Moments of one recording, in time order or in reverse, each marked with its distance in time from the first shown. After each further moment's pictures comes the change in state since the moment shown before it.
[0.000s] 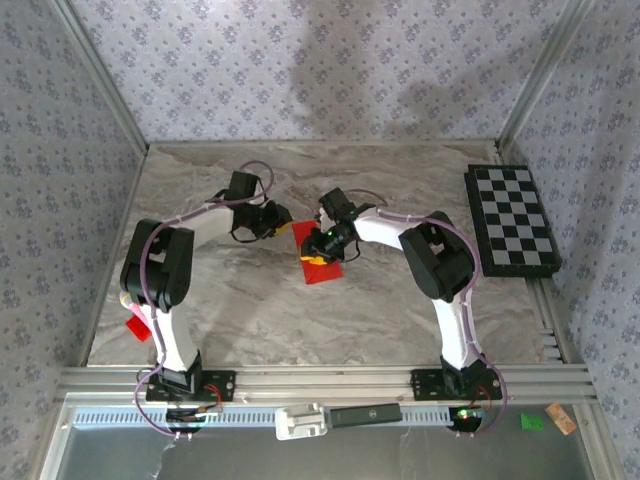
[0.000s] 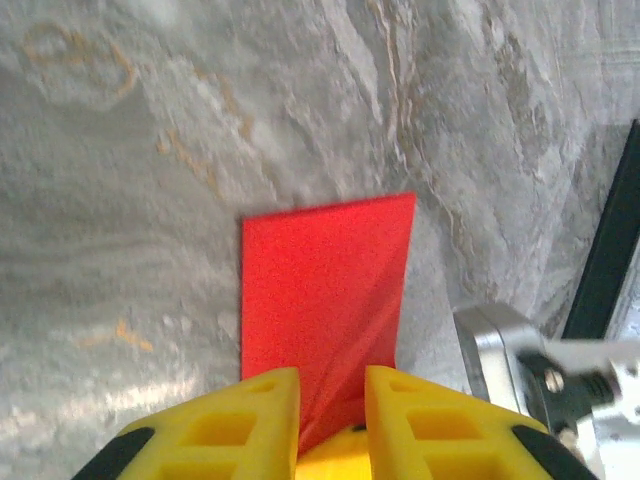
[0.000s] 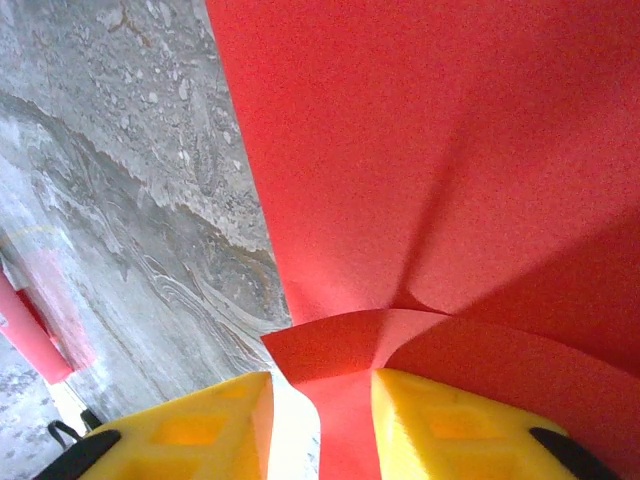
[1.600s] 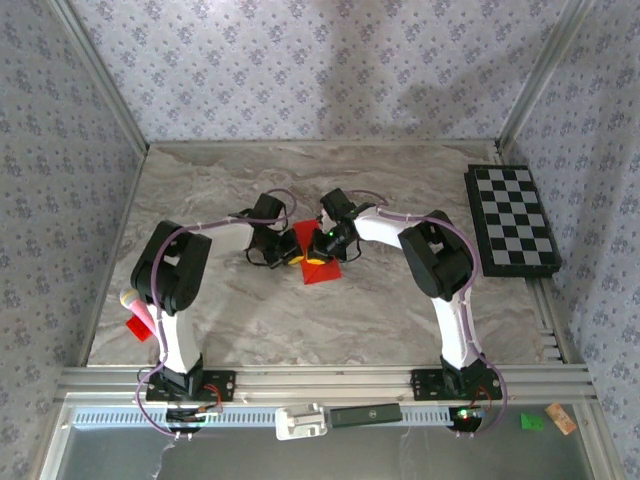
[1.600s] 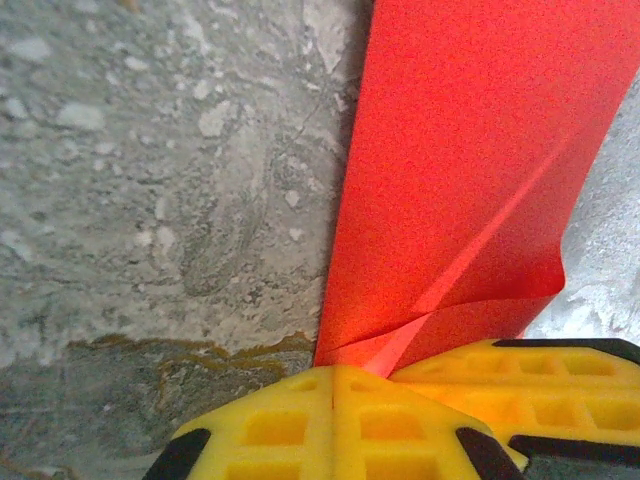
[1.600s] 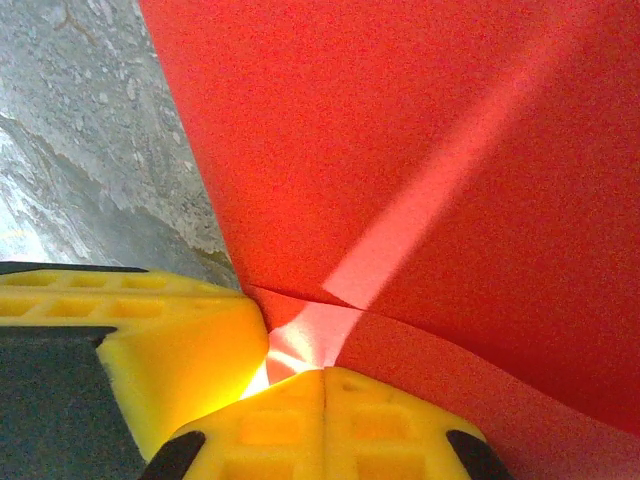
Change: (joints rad) left arm -0.151 0.036 -0.068 -0.104 -0.081 -0.026; right arm -0.007 0.012 0.009 -0.027 0.006 -0.005
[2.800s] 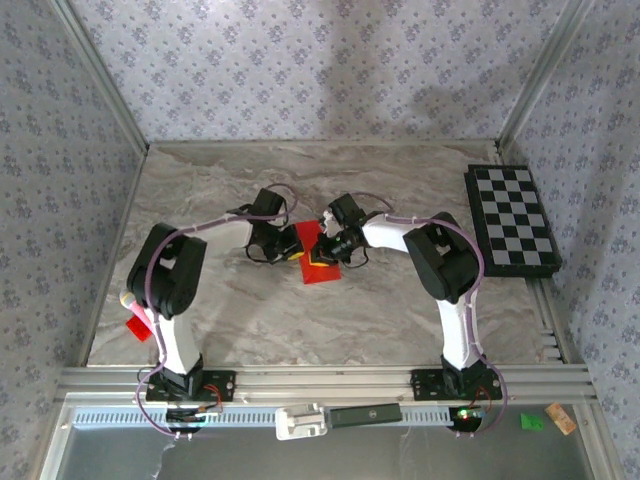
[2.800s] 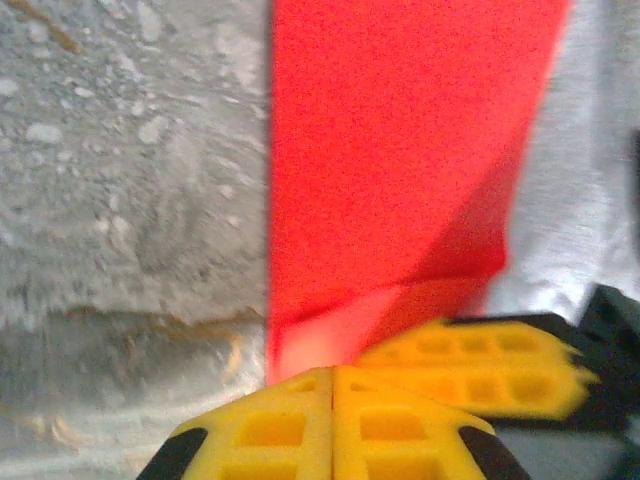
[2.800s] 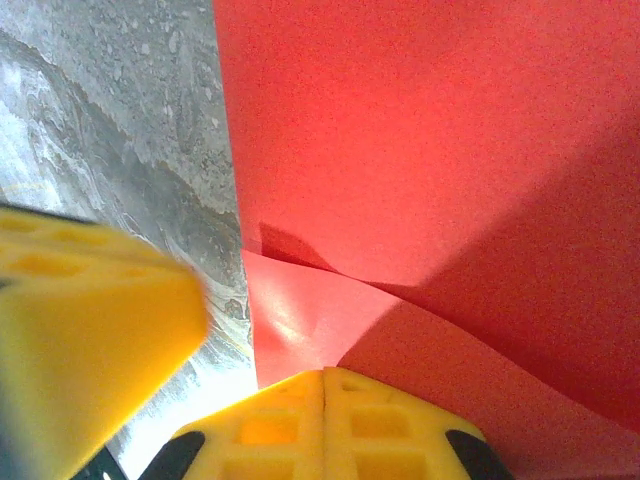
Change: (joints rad) left arm -0.006 -0.066 0.016 -0.037 -0.011 0.036; right arm -0.023 -0.046 -0.139 0.158 -0.058 -0.122
